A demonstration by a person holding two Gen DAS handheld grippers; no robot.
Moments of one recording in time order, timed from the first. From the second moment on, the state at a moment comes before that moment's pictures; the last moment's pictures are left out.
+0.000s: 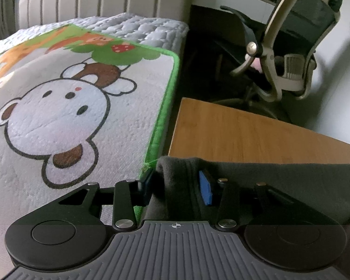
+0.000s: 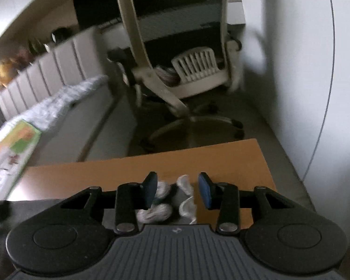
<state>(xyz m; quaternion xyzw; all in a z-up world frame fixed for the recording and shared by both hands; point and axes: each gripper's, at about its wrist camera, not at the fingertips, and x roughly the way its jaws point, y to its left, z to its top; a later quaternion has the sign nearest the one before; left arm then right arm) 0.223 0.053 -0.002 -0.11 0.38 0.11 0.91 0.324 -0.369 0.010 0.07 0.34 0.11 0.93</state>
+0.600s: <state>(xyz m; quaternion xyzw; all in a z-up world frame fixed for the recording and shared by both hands) 0.087 0.055 0.078 -0.13 0.29 0.05 0.95 0.212 -0.406 0.082 0.08 0.25 0.23 0.94</state>
